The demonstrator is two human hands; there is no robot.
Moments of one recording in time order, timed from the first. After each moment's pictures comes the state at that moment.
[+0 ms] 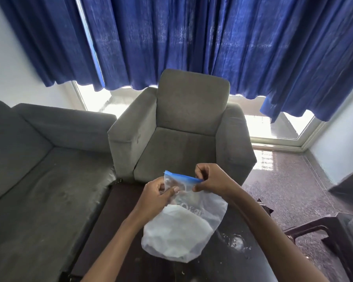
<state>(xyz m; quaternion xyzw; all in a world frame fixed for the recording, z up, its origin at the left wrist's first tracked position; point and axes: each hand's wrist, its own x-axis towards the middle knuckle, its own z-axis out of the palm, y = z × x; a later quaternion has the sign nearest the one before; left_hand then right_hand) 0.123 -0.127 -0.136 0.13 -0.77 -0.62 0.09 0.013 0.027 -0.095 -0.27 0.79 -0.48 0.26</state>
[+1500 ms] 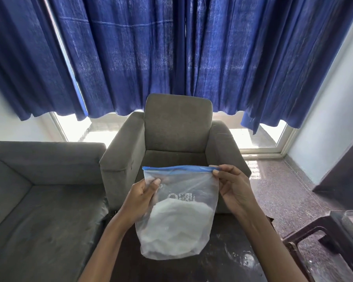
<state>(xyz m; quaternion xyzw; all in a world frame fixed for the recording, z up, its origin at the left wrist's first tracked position) 0.101 -0.224 -0.100 0.04 -0.76 -0.64 0.09 0.020 -0.003 -0.079 0.01 0.44 -0.89 0.10</state>
